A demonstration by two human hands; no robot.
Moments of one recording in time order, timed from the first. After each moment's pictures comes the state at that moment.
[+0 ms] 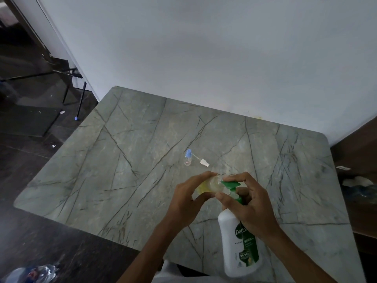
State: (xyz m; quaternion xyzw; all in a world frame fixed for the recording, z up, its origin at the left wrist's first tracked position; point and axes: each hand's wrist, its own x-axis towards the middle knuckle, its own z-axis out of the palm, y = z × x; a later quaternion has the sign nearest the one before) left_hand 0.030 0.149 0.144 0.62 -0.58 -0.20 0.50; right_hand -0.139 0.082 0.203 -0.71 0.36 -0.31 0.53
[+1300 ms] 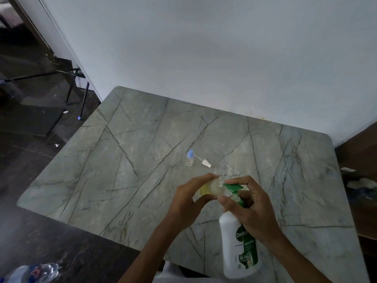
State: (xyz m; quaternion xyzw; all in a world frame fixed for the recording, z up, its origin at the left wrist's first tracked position) left_hand 0.033 0.150 0.143 0.62 -0.58 -0.20 0.48; right_hand -0.141 0.083 0.201 -0.69 0.36 -0.30 0.55
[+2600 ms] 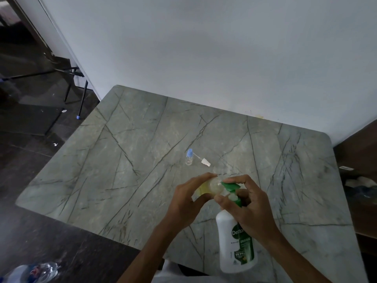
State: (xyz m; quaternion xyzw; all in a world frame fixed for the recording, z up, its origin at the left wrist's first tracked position) left_hand 0.033 0.151 0.139 0.62 -0.58 -0.20 0.49; right_hand -0.137 0.085 0.198 -0.71 0.36 -0.31 0.52
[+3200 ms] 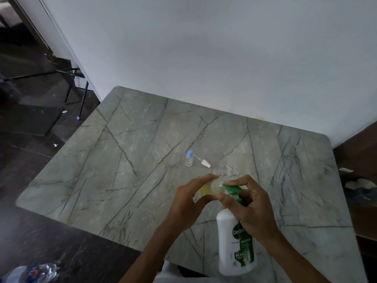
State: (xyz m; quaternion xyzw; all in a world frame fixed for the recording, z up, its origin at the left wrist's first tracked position) left_hand 0.029 0.150 0.142 0.61 -0.58 -0.19 0.50; right_hand -0.136 0.084 0.199 -0.70 0.37 -0.32 0.52
